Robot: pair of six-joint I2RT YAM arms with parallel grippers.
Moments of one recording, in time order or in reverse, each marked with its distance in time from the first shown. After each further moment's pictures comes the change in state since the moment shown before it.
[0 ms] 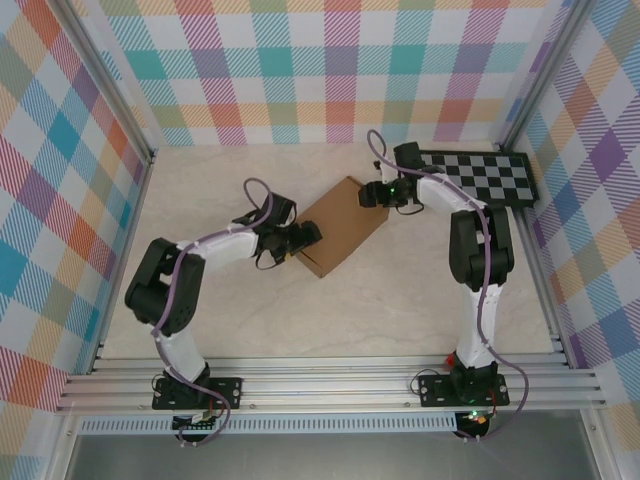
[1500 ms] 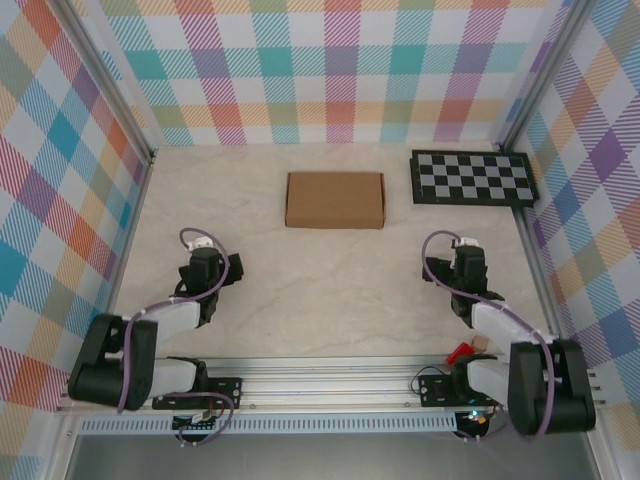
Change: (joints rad) left arm 0.320 -0.491 -0.814 0.641 -0.514 0.621; right arm -0.201 -0.946 -1.318 0.671 0.531 0.068
